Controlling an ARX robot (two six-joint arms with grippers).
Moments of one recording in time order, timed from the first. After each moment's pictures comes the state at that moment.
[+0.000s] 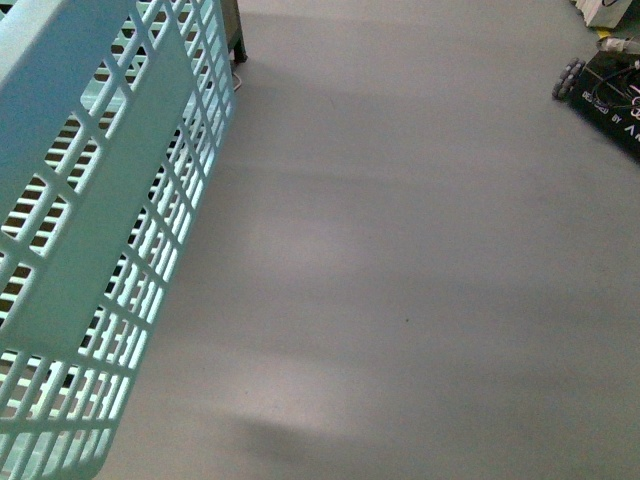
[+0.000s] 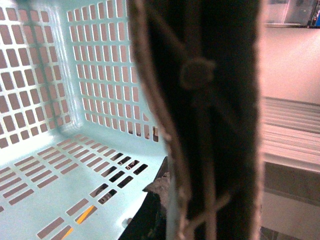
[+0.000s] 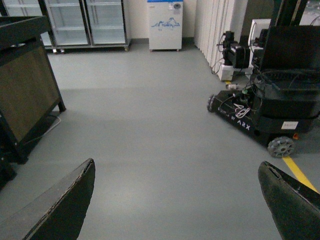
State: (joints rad) left arm -0.10 0.89 0.67 -0.09 0.05 -1.52; right arm 0.00 0.00 0.02 0.00 0.00 0.00
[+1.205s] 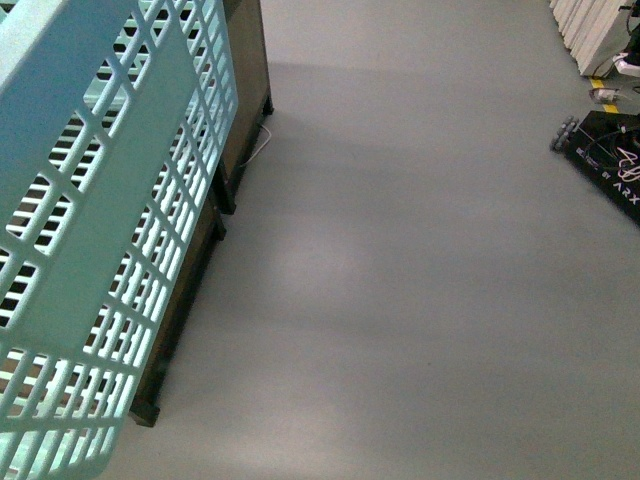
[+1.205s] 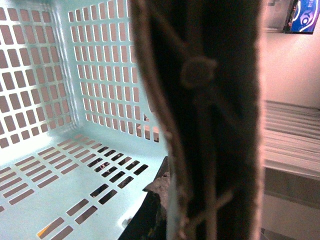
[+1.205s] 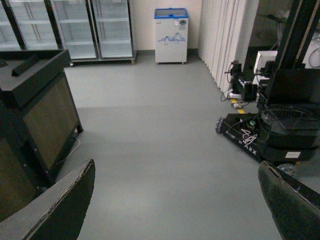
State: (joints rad) left arm -0.10 0.89 0.68 -0.09 0.05 -1.53; right arm 0.00 0.01 0.02 0.00 0.00 0.00
